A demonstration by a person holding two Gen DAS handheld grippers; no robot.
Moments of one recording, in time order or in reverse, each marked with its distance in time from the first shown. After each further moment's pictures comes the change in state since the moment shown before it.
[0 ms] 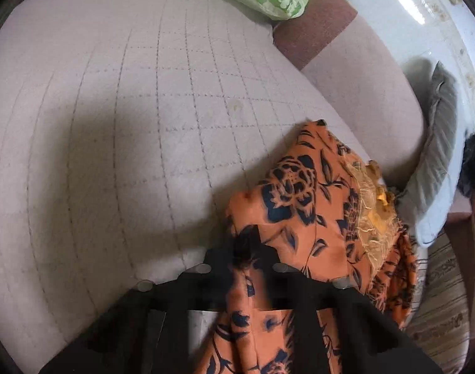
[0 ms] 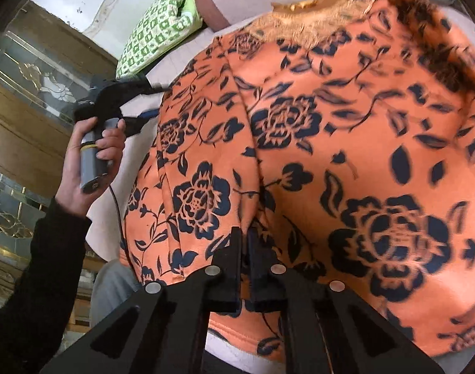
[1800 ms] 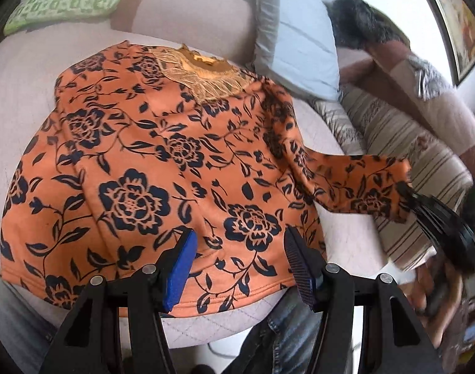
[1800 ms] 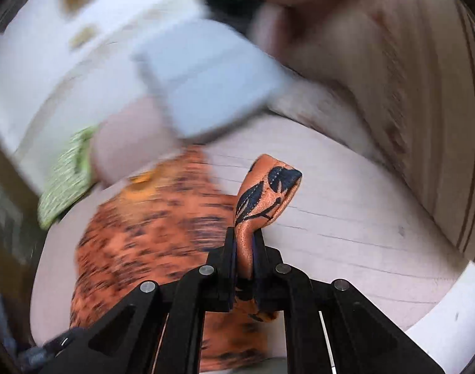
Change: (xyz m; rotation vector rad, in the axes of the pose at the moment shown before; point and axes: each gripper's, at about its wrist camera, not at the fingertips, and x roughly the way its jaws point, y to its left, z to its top) left arm -0.129 -0.134 -0.287 0.451 0.057 -0.201; right arm -0.246 -0.090 -0.030 0.194 -0.572 -0.434
